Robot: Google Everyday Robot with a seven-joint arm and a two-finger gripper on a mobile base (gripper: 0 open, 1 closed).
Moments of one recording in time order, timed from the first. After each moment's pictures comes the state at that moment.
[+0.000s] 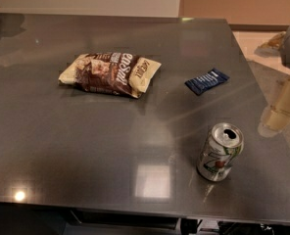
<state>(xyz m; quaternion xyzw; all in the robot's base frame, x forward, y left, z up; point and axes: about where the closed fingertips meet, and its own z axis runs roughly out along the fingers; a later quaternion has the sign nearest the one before) 0.434 -0.216 0.969 -0.61 0.77 0.01 0.18</state>
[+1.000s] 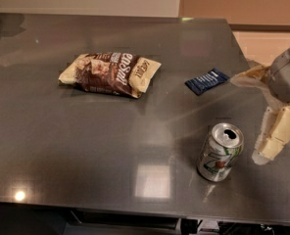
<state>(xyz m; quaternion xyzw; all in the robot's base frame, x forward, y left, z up) 0.409 -0.188 0.924 -0.66 0.71 0.14 0.20</state>
